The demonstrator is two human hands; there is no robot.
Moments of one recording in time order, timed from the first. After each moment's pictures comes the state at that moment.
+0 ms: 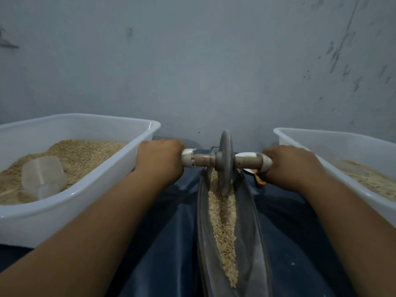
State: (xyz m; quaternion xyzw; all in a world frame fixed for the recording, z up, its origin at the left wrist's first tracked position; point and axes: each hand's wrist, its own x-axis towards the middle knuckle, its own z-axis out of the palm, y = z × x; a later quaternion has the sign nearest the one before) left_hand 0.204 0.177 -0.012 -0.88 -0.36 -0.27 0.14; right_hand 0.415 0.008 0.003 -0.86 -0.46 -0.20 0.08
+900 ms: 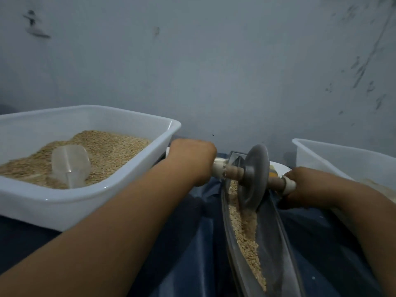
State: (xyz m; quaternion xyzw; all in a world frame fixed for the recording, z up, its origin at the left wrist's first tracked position) left_hand 0.198 0.150 0.017 -0.93 -0.33 -0.13 0.08; right_hand 0.403 0.001 0.013 -0.87 -0.49 0.06 0.07
